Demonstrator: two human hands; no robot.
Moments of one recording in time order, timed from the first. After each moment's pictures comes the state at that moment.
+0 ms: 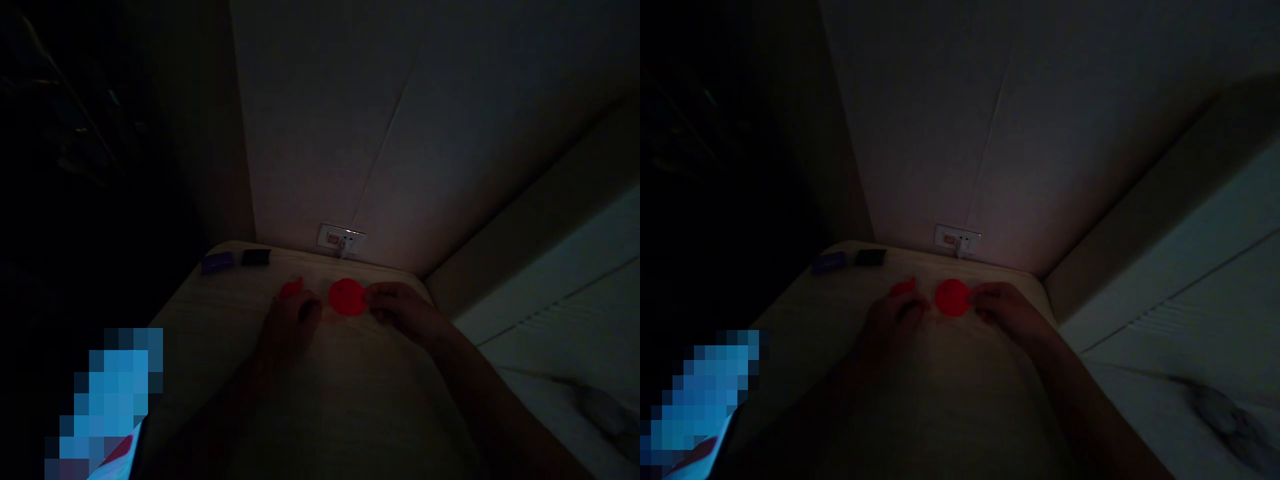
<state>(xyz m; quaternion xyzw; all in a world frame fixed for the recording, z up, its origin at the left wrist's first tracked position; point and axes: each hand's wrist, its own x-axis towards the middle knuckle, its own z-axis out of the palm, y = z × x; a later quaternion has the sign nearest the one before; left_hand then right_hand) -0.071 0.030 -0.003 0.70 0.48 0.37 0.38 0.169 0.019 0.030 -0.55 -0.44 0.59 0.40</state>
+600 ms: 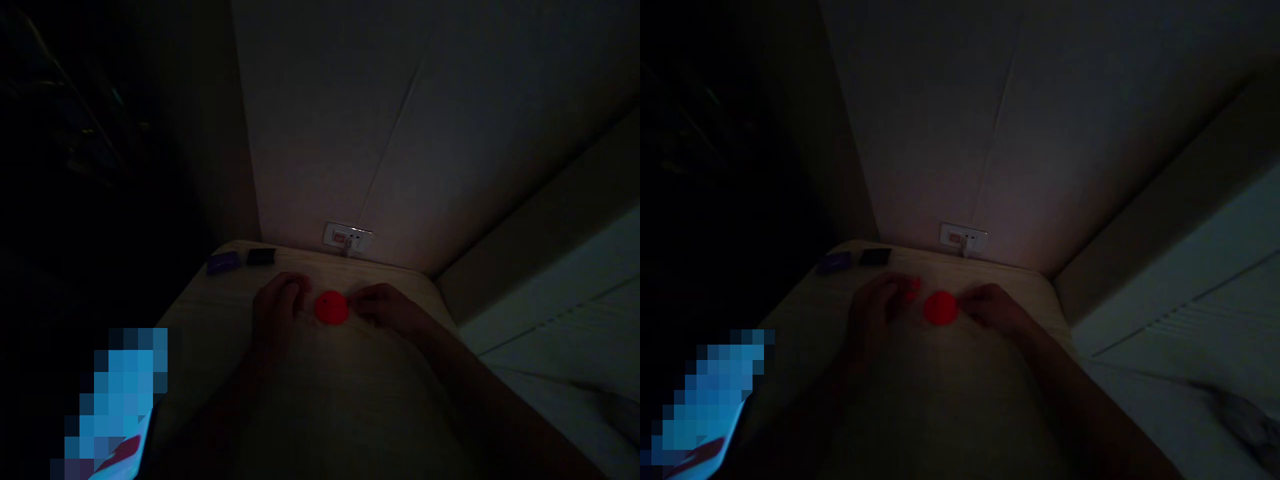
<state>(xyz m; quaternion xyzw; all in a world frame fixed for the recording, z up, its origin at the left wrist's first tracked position) -0.076 0.043 -0.004 0.47 0.47 0.55 0.50 0.154 0.042 0.004 -0.60 -0.49 0.56 0.29</state>
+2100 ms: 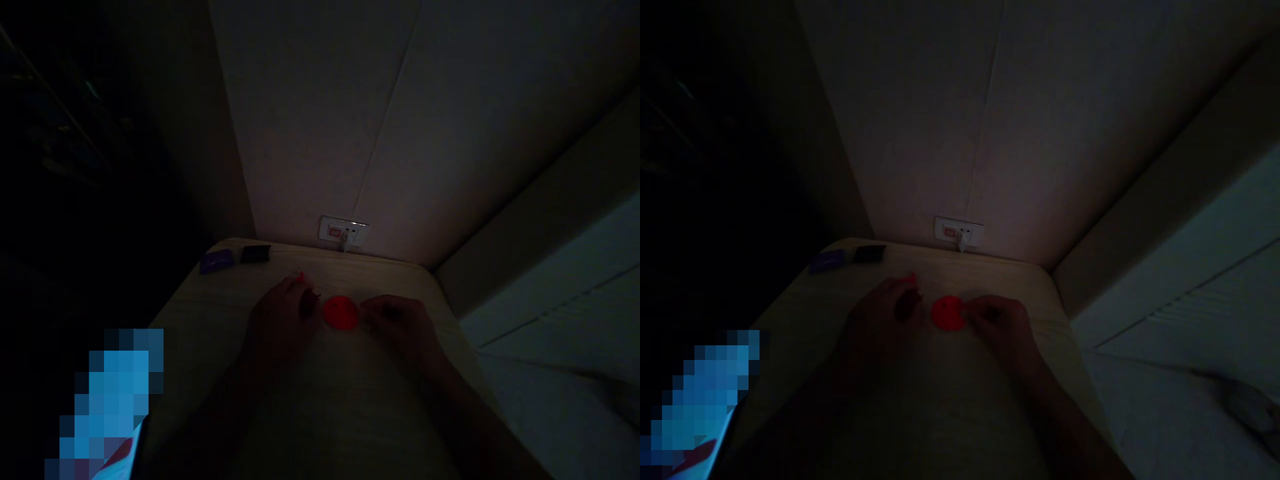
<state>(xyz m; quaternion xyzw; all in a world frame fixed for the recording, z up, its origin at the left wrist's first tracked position) -0.073 0.027 0.006 0.77 0.54 0.29 0.16 0.151 -0.012 -0.006 -0.63 -0.55 0.35 0.42</state>
